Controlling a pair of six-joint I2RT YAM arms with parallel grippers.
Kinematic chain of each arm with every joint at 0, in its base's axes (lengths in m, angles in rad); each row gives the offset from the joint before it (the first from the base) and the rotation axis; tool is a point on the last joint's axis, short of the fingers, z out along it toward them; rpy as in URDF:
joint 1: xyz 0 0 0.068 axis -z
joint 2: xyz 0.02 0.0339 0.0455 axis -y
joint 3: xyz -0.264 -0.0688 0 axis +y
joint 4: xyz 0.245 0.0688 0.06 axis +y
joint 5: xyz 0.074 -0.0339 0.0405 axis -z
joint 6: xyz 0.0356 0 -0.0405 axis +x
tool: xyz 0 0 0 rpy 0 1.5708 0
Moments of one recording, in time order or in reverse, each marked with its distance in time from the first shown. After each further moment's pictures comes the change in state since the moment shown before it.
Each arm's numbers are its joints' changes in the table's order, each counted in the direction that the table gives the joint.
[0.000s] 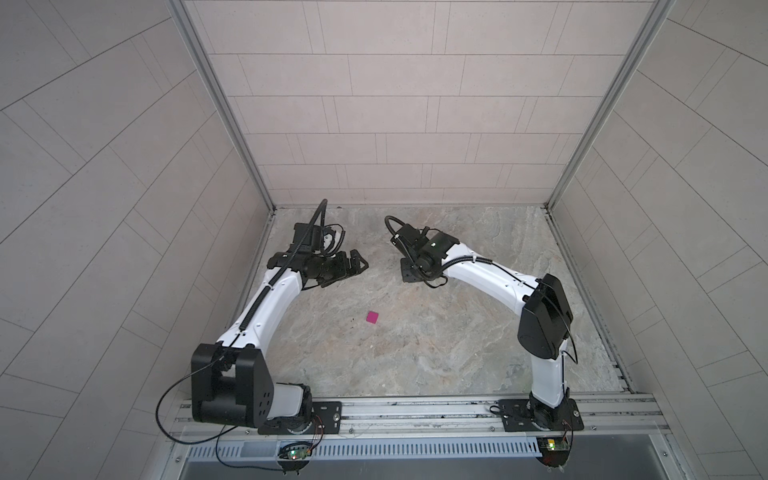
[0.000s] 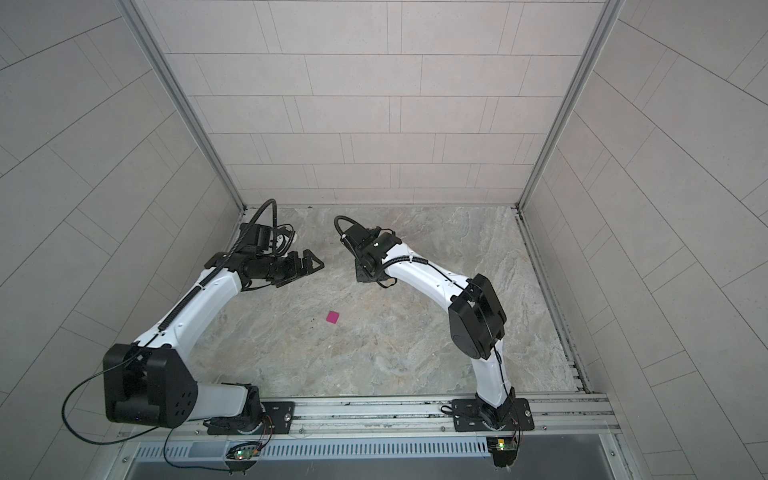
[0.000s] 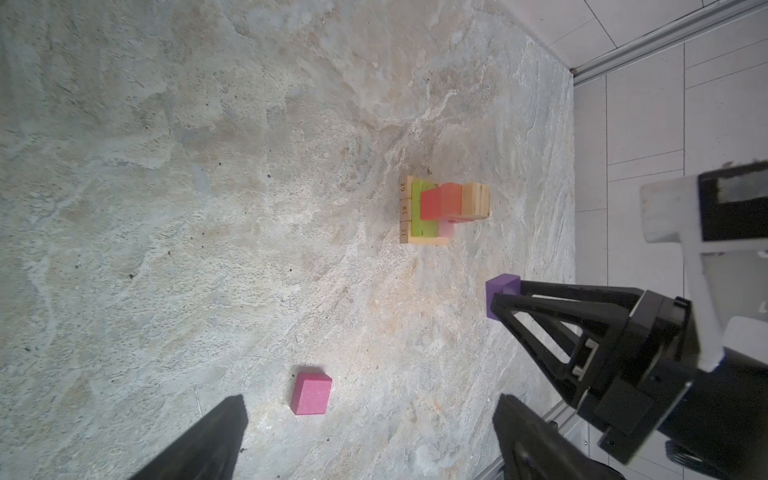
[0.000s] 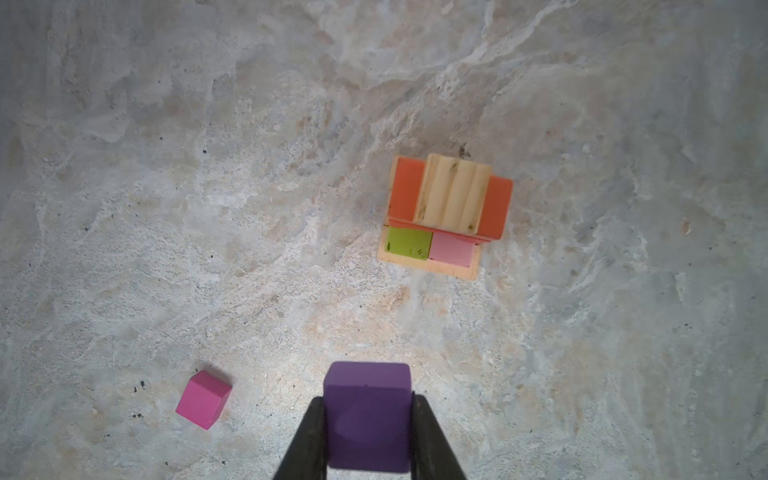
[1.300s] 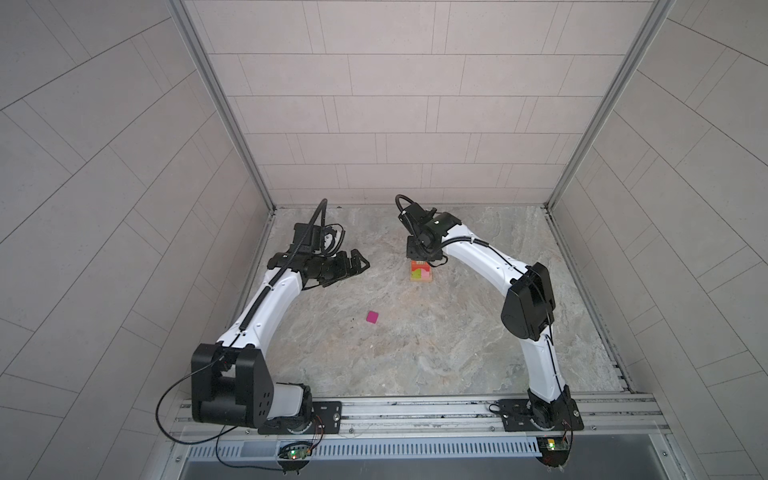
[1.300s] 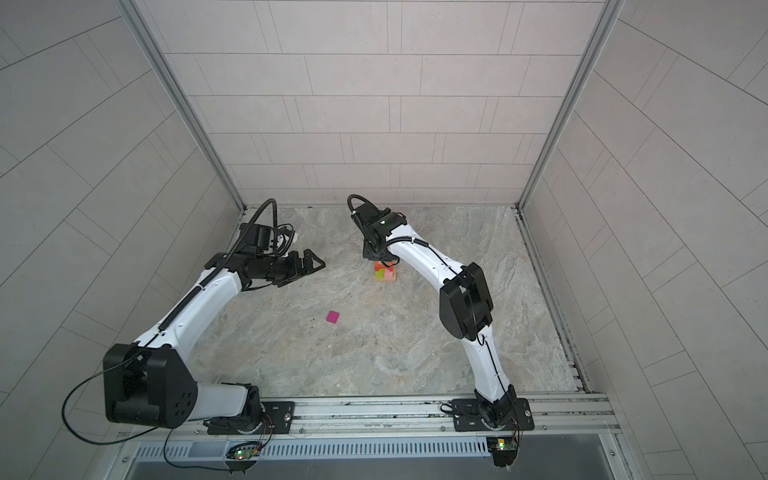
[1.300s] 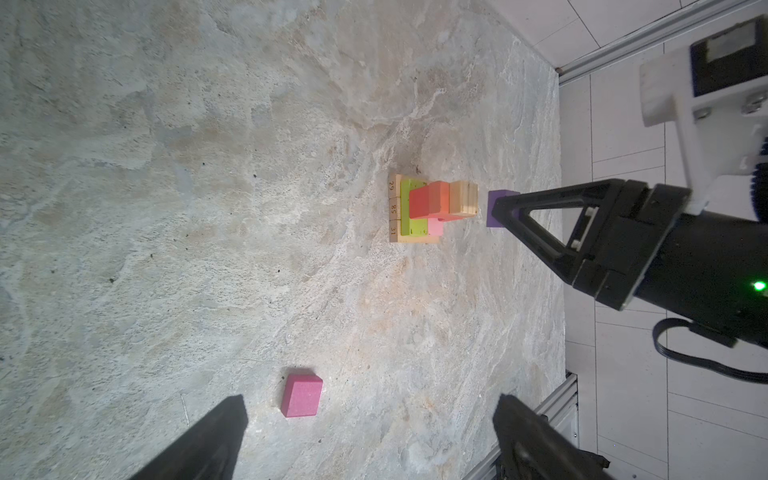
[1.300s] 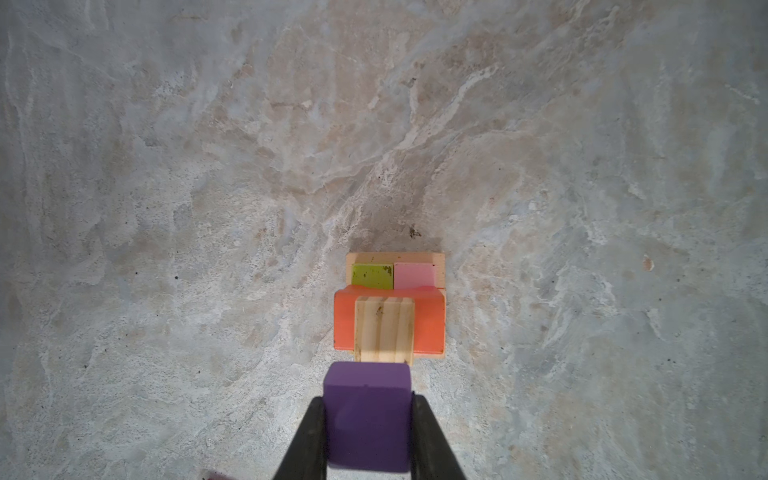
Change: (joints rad) left arm 0.000 0.003 0.006 -0.016 0.027 -0.004; right arm 0.114 -0.174 -0.239 0.068 -0.006 0.080
